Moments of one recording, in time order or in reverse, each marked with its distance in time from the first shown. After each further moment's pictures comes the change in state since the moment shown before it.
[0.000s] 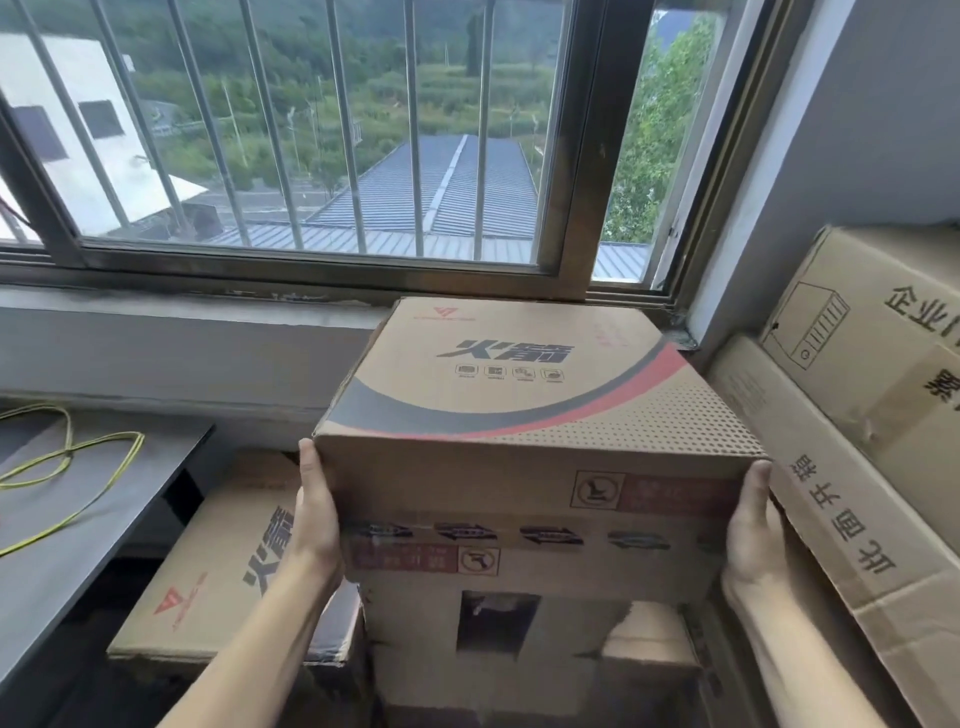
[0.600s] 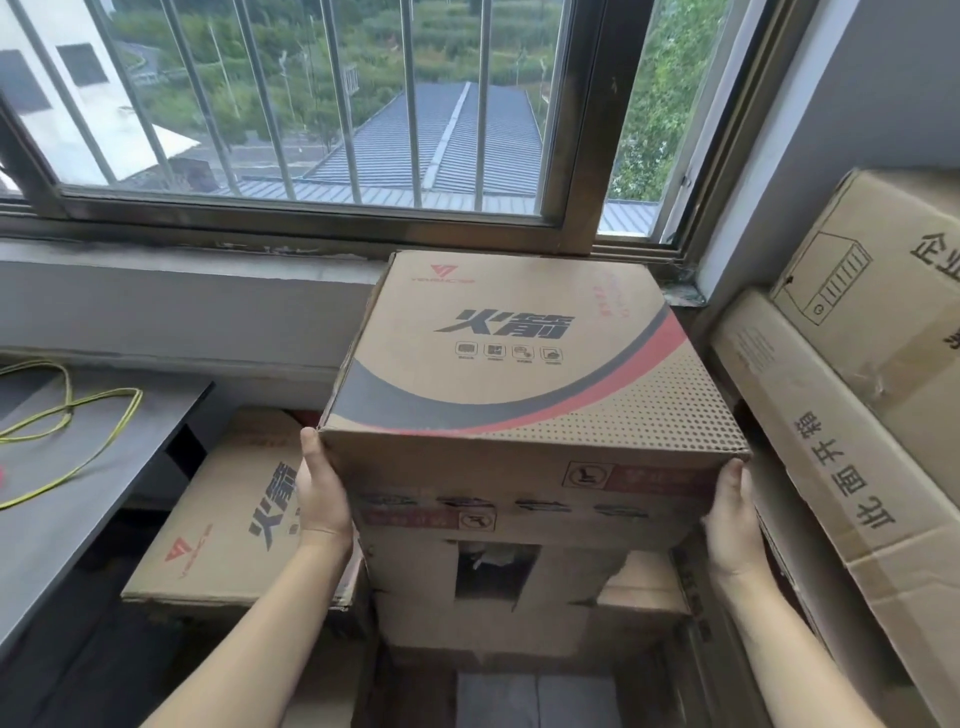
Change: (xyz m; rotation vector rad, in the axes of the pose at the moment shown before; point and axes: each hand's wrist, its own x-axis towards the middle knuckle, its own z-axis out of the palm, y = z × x) left_hand -0.004 -0.035 -0.003 0.171 0.262 0.051; right_hand -0.011 0.051 -0.020 -0.257 0.007 0.152
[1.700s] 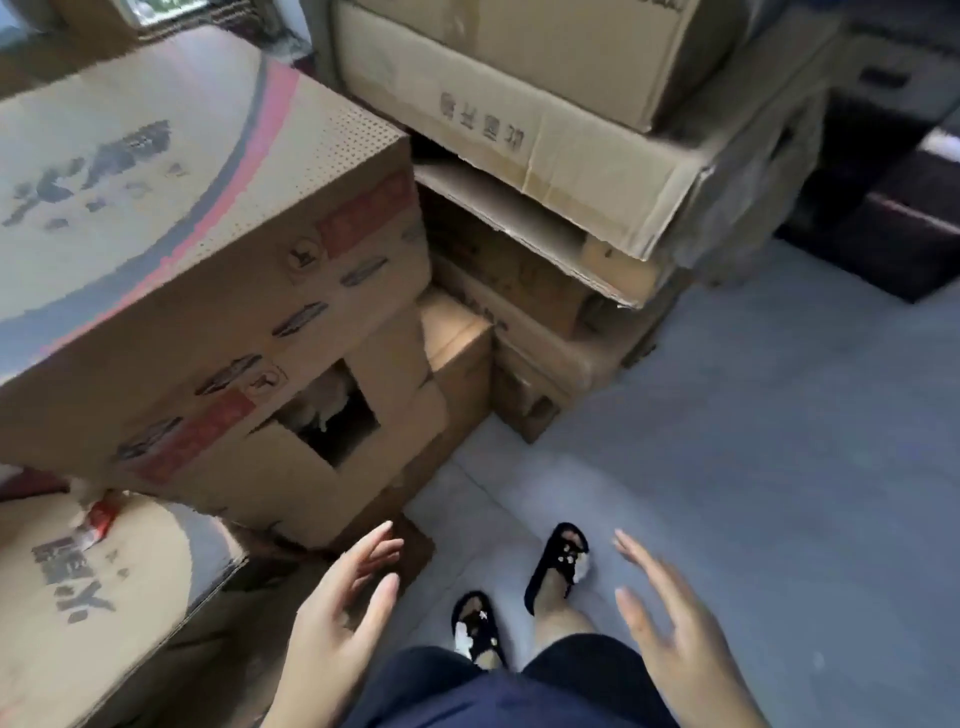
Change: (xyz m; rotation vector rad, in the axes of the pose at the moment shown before) left_hand -0.142 -0.069 -0.131 0.570 -1.367 0.256; right_hand -0.418 0.070 -0.007 -0.315 0.328 0.268
